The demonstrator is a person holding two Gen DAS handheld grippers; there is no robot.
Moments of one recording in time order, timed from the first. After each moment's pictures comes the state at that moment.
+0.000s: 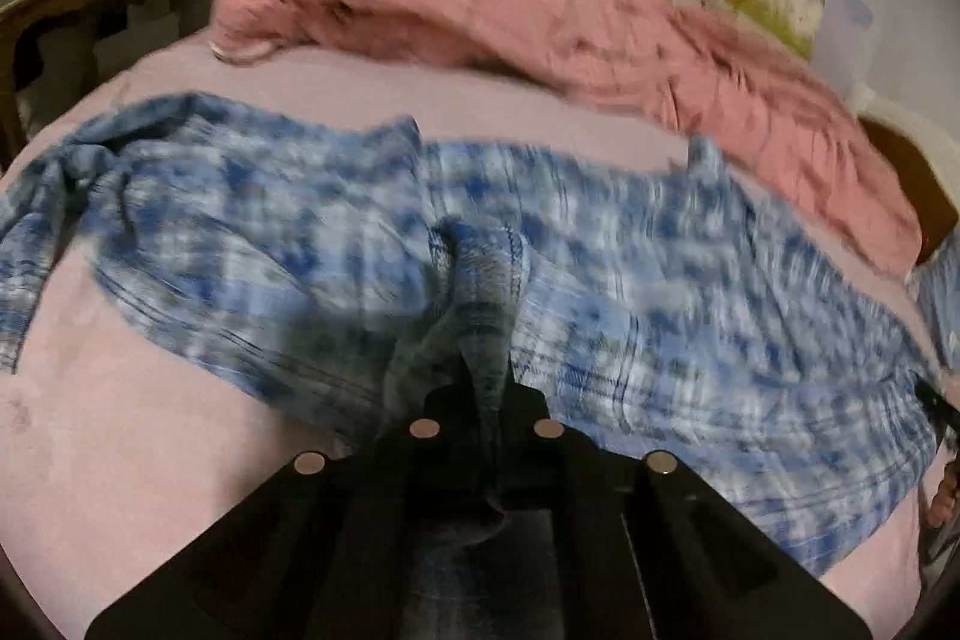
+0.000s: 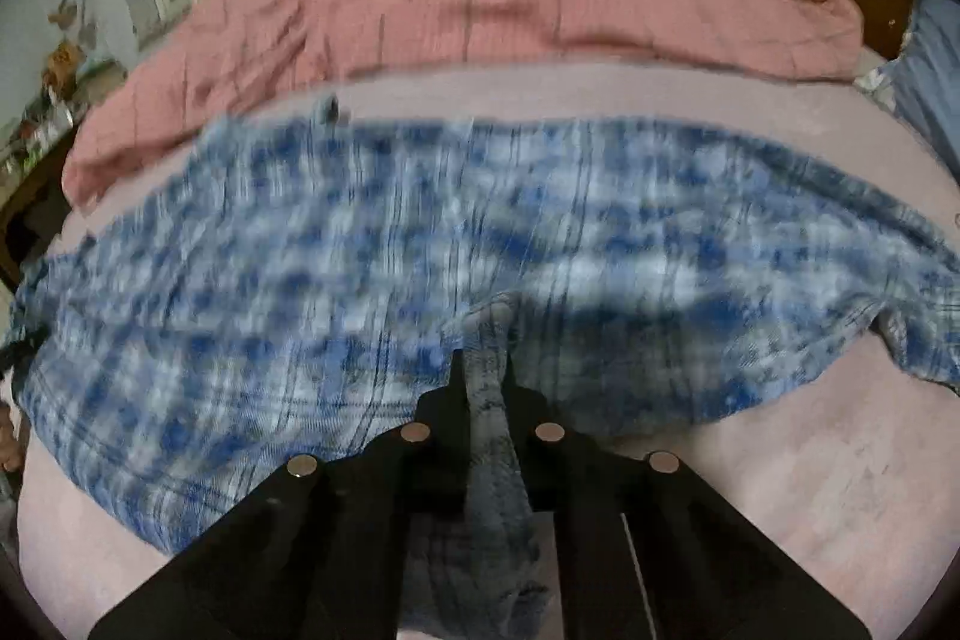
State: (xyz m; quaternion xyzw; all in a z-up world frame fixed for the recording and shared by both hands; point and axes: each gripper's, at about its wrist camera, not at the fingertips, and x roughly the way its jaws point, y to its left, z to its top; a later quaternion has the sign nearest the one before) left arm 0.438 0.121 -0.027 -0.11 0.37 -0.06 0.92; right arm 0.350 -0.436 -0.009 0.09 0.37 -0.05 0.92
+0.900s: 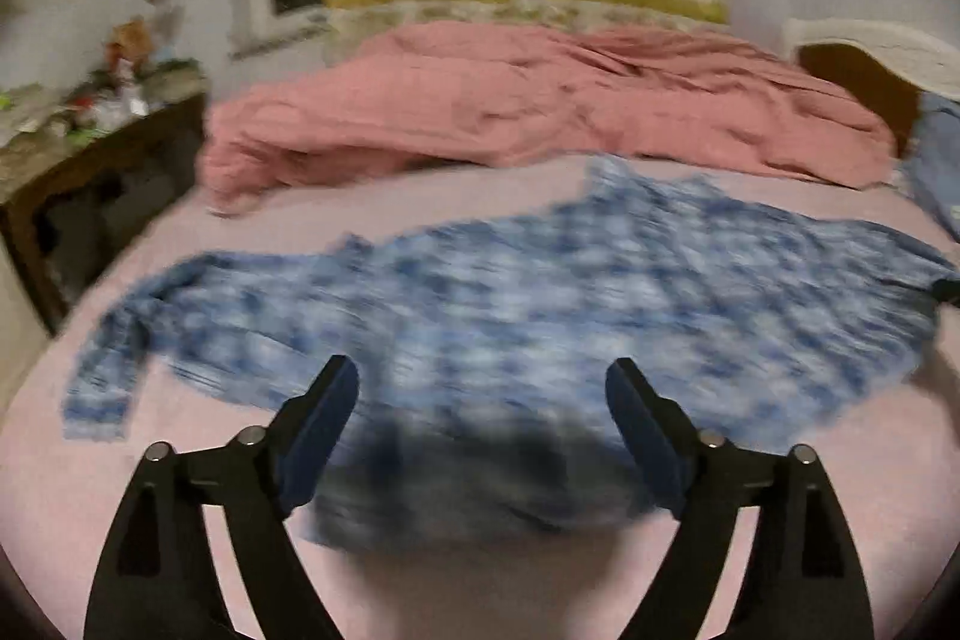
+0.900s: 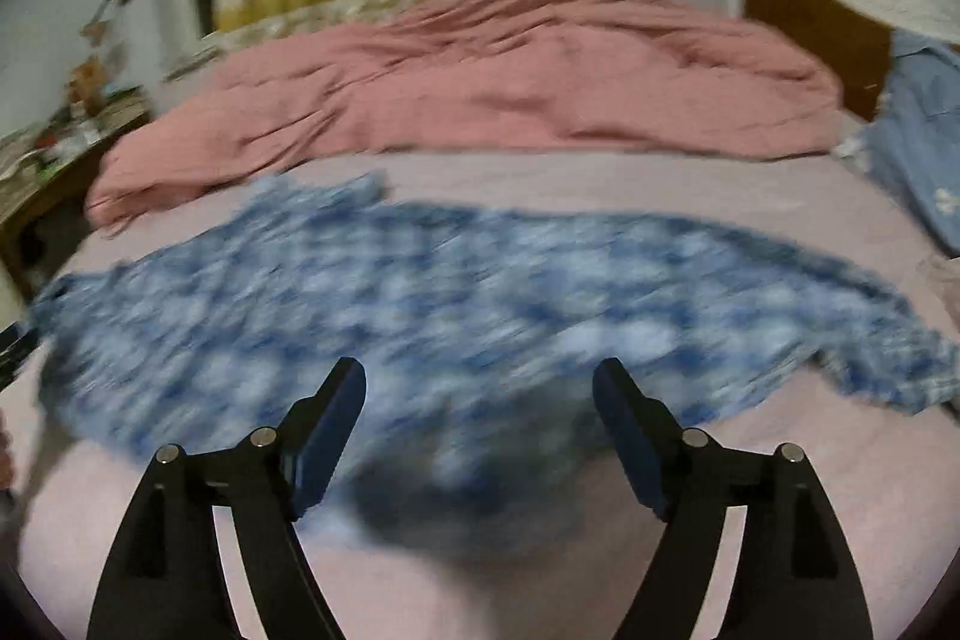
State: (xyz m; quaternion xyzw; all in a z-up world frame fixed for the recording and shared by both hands) left arm 0.352 0.038 0.018 0.05 0.30 -0.09 0.95; right arm 0.310 -0.386 0.029 0.06 0.35 -0.01 0.93
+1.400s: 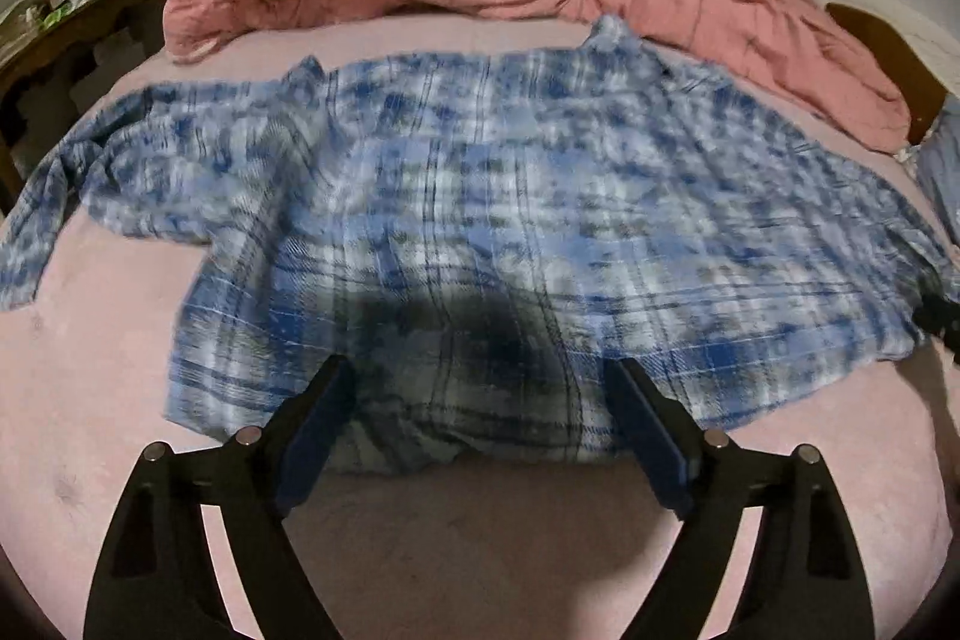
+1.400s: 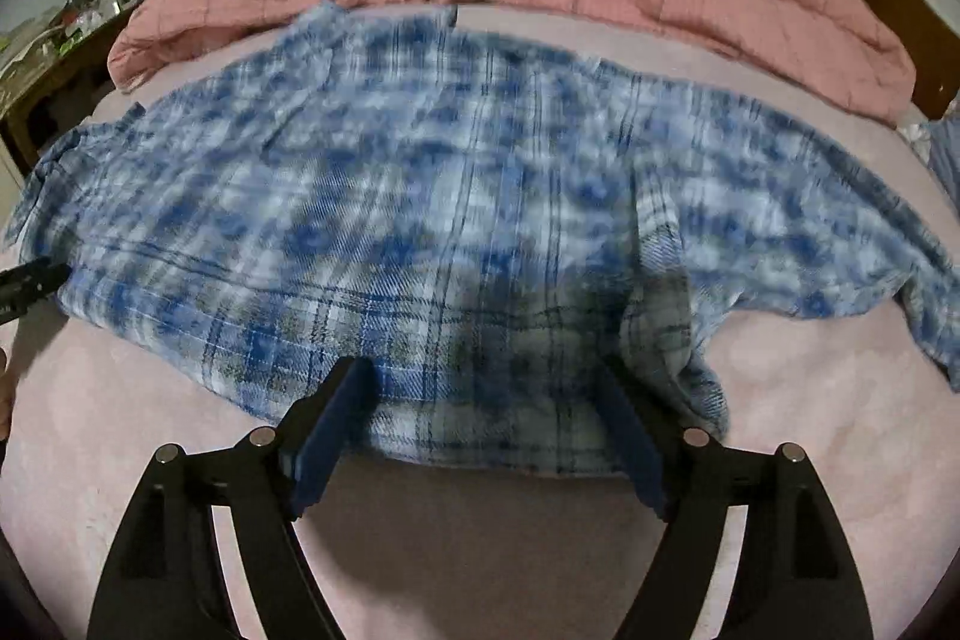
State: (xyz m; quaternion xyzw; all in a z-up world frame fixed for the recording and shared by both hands) left arm 0.364 0.038 -0.035 0.00 0.43 -0.08 0.90; right arm 0.311 -0.349 -0.019 0.00 0.42 -0.01 0.91
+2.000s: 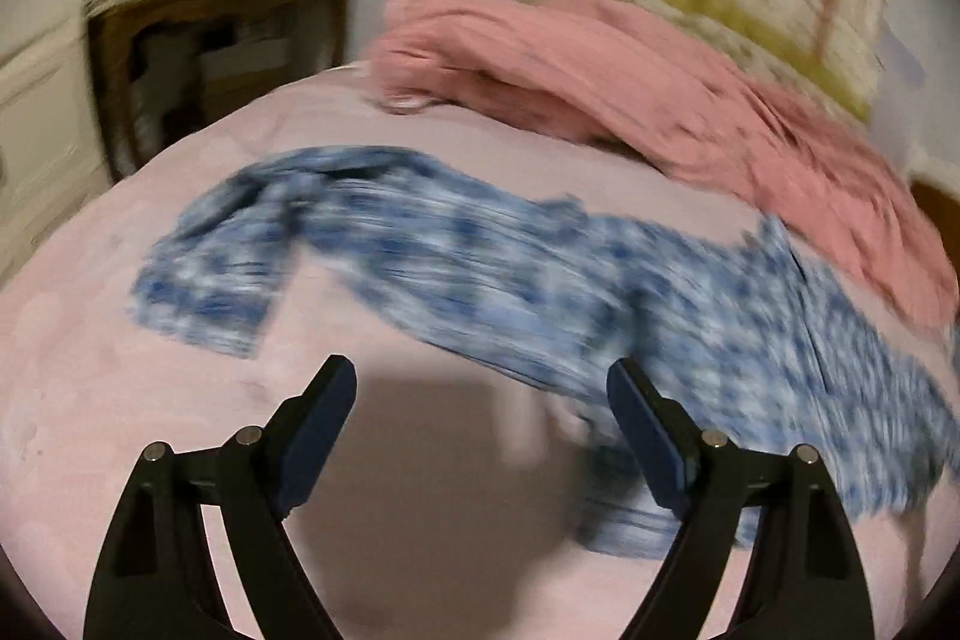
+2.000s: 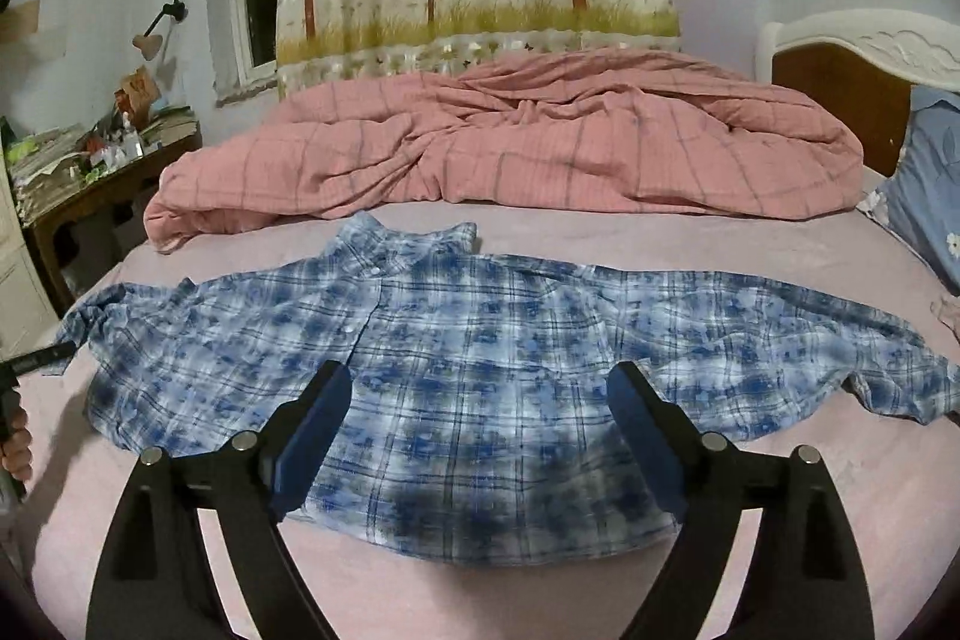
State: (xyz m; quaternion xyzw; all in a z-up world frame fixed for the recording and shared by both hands) left arm 0.372 0.221 0.019 -0.13 0.34 0.05 0.93; right arm 0.279 -0.313 0.068 0.03 0.25 -0.03 0.97
